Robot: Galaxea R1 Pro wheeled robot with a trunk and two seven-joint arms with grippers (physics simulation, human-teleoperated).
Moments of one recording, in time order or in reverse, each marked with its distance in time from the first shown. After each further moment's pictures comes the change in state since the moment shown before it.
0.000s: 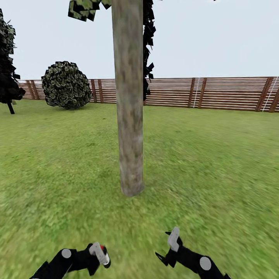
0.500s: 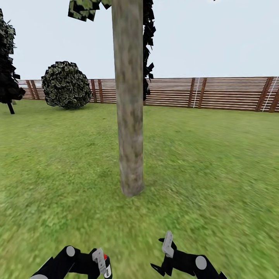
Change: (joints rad) left arm -0.017 -0.014 -0.015 -0.004 -0.151 0.003 -0.166; right arm -0.007 0.023 0.009 0.002 0.065 0.011 0.144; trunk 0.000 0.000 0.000
